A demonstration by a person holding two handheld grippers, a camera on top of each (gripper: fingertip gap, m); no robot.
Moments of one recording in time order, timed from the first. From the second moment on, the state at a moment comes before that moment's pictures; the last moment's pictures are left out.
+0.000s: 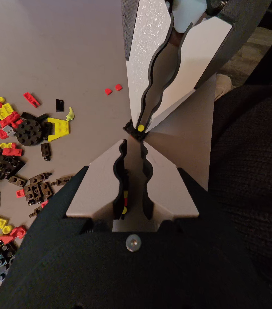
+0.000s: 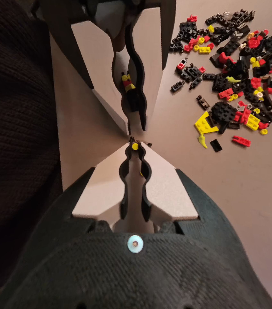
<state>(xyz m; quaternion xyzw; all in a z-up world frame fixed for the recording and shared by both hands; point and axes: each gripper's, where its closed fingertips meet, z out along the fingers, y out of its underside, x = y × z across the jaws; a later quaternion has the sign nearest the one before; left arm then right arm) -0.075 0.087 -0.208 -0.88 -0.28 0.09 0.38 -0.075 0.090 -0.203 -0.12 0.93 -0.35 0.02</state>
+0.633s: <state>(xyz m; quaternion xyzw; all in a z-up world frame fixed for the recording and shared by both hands) -0.073 0.087 -0.213 -0.88 -0.27 0.09 0.37 -0.079 0.093 -0.203 -0.12 0.93 -0.35 0.01</state>
